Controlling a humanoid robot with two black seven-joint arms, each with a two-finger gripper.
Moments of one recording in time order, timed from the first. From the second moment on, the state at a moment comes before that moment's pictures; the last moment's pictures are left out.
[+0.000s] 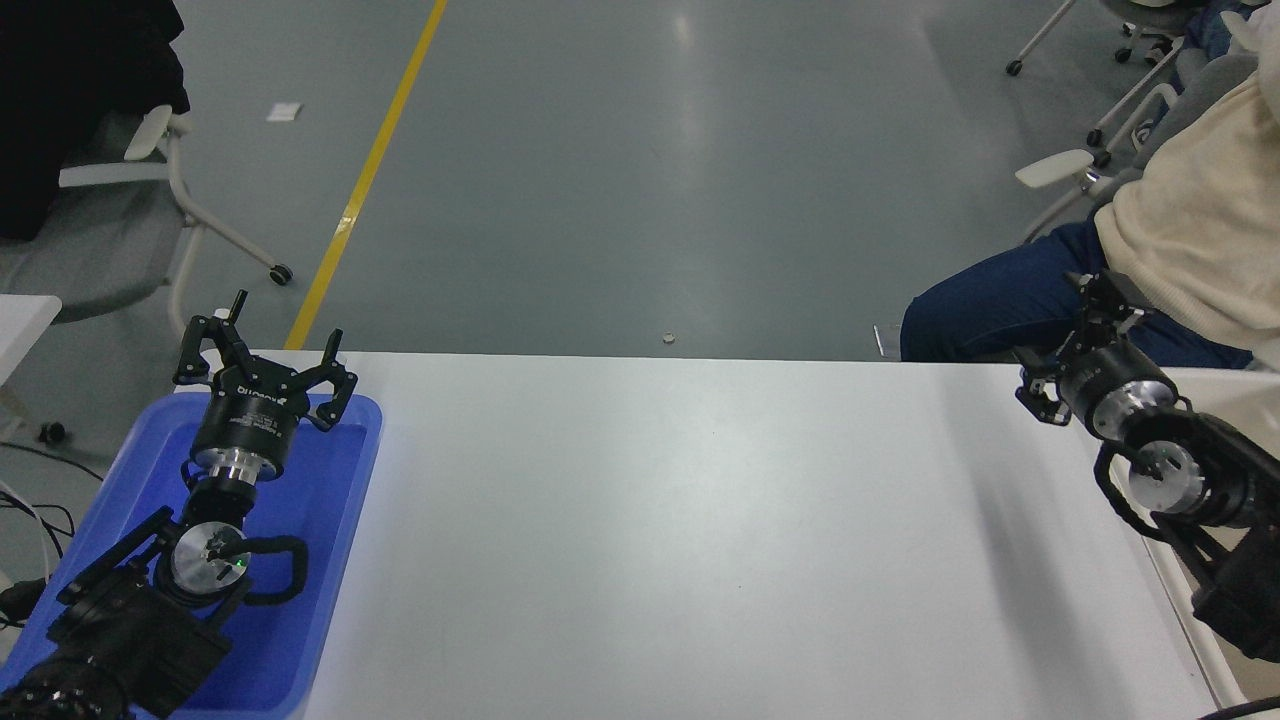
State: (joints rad) left arm -0.52 0.25 -0.99 -0.52 -0.07 -0.60 -0.40; right arm 0.51 -0.36 0.97 0.78 -0.32 0.03 0.26
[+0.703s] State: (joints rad) left arm -0.52 0.25 -0.99 -0.52 -0.07 -0.60 -0.40; right arm 0.40 -0.22 0.96 0.82 -0.34 0.03 0.48
